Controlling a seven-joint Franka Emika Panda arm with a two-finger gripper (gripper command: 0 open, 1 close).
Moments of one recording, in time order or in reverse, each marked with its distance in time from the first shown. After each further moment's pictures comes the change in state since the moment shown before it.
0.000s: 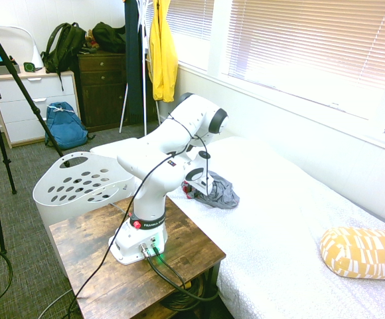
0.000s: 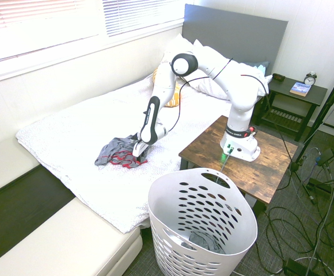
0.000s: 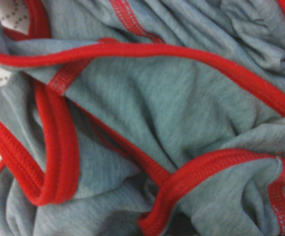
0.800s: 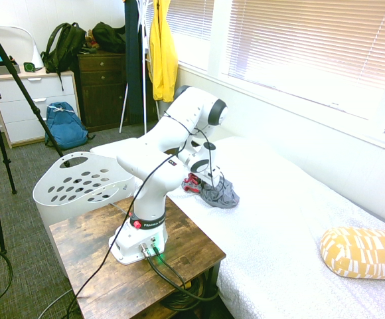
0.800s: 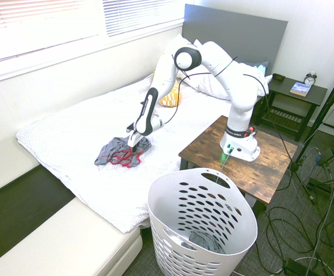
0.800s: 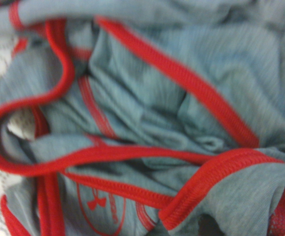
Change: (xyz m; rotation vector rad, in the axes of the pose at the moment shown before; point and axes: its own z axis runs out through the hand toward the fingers) arm 0.038 -0.029 -0.068 0.031 0.085 0.006
